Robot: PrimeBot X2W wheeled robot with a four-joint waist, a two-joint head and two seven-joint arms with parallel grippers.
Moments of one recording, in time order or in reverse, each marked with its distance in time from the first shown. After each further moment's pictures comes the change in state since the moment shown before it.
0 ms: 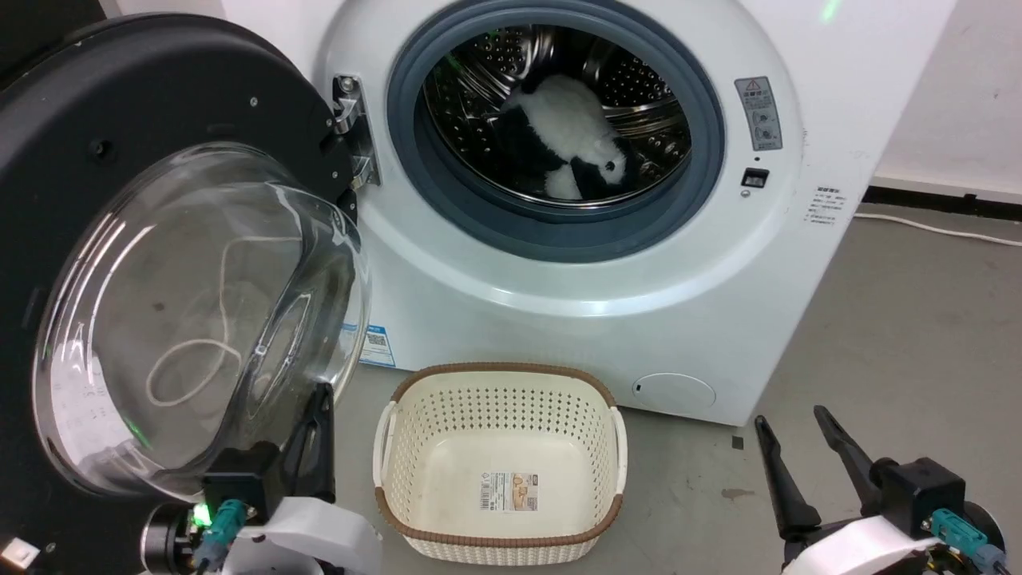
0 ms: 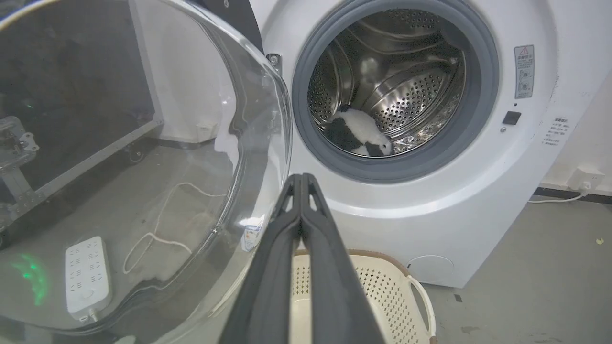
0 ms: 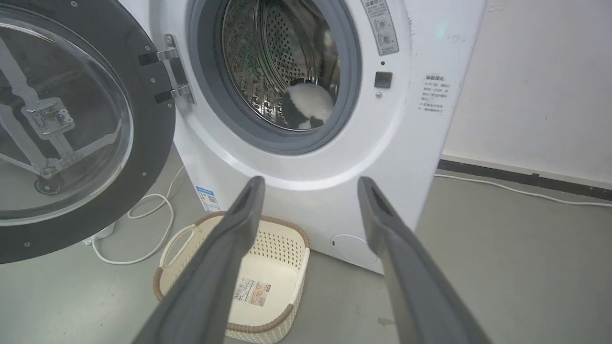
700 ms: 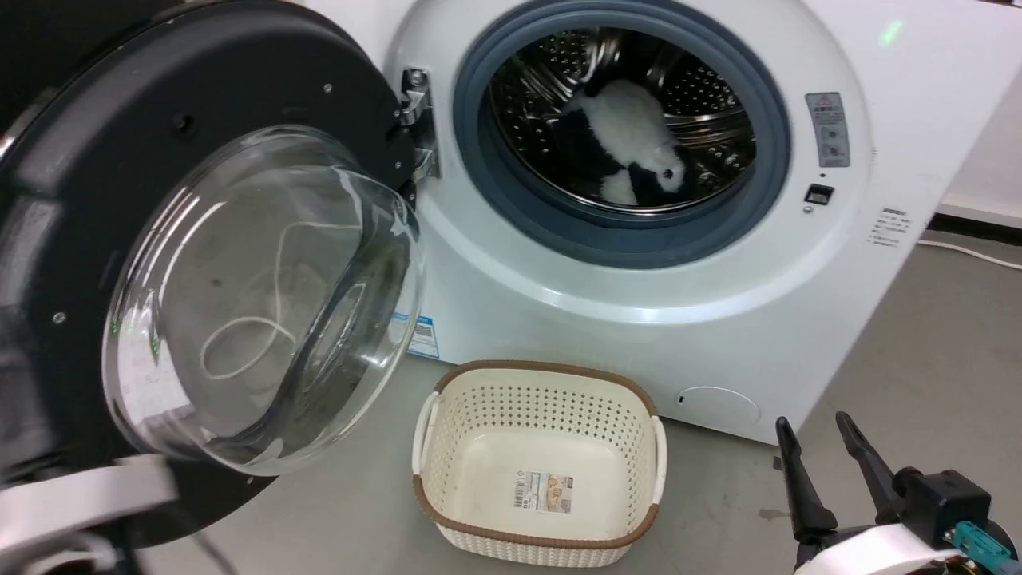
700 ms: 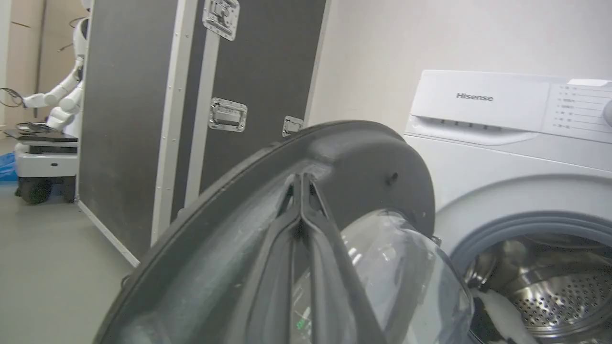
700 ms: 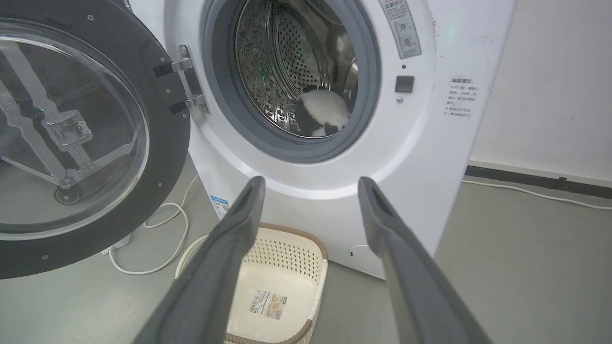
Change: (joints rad) left arm -0.032 -0.001 0.339 -0.326 -0.097 0.071 -0.044; right arm 0.013 0.000 -0.021 0.017 0.044 0.000 -0.044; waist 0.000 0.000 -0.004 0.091
